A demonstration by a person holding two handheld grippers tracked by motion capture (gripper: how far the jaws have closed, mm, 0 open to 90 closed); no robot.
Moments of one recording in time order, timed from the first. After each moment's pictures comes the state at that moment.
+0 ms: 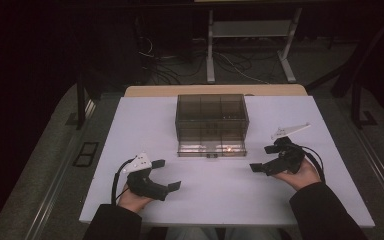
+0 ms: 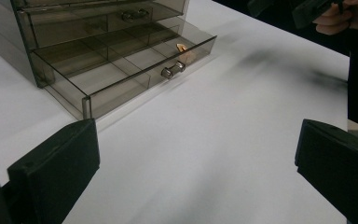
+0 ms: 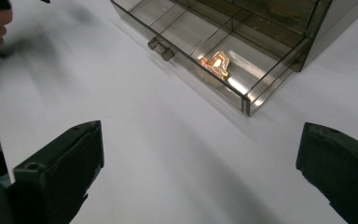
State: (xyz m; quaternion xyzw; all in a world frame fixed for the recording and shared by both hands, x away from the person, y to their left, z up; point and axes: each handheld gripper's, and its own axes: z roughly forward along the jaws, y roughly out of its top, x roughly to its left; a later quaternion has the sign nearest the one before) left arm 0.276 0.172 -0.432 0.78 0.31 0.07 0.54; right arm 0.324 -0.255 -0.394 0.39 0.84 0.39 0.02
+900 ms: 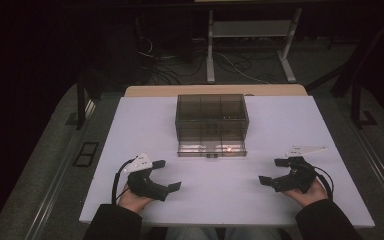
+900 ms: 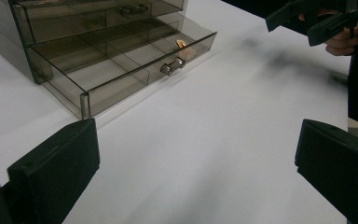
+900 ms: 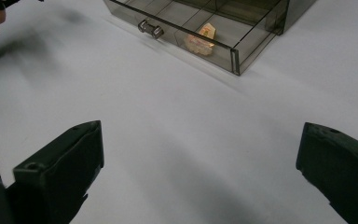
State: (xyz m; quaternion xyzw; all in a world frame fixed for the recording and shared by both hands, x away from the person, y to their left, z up) left arm 0.277 0.172 -0.434 0.79 0.30 0.06 0.53; right arm 0.283 -0.281 -0.424 0.41 0.80 0.43 0.05
